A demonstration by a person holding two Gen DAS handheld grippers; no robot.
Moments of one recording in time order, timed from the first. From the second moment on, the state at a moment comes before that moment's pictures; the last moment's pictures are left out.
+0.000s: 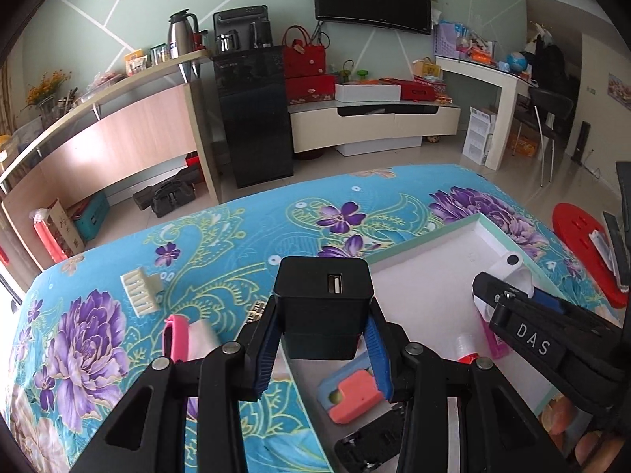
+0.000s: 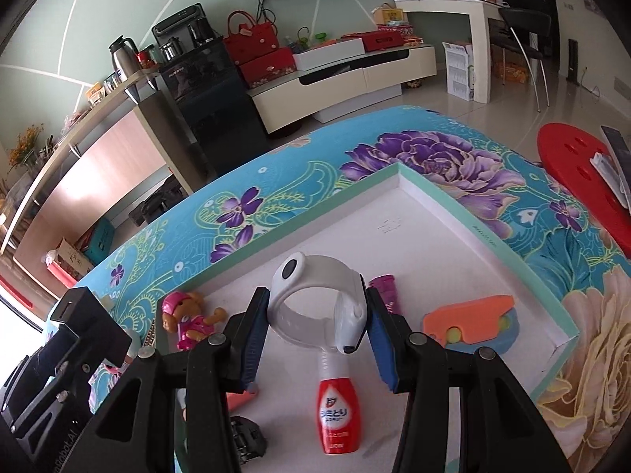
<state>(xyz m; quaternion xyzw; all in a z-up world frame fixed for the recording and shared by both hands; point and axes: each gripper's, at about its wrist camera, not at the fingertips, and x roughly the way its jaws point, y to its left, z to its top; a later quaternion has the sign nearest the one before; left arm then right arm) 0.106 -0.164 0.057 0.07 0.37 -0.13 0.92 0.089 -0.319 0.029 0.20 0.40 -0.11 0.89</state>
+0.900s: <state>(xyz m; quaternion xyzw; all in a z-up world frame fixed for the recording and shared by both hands) 0.113 -0.197 0.024 0.08 0.40 -0.16 0.90 0.091 -0.330 0.016 0.20 0.43 -0.12 0.87</state>
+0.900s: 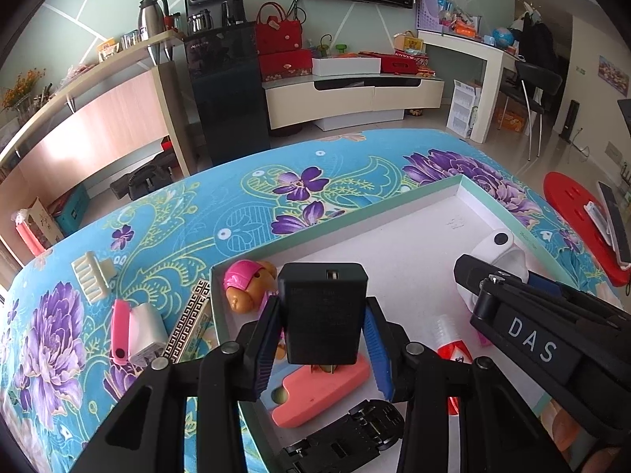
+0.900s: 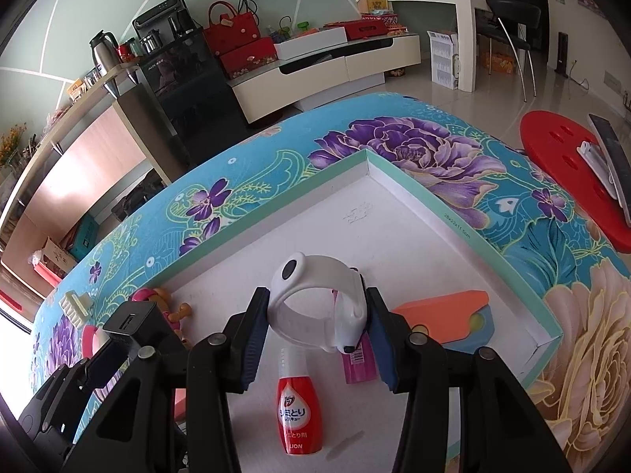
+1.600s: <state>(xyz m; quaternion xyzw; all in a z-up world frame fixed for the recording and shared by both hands) 0.115 -0.175 0.033 0.07 0.40 -0.13 0.90 0.090 -0.324 0.026 0.19 0.42 -0.13 0.88</state>
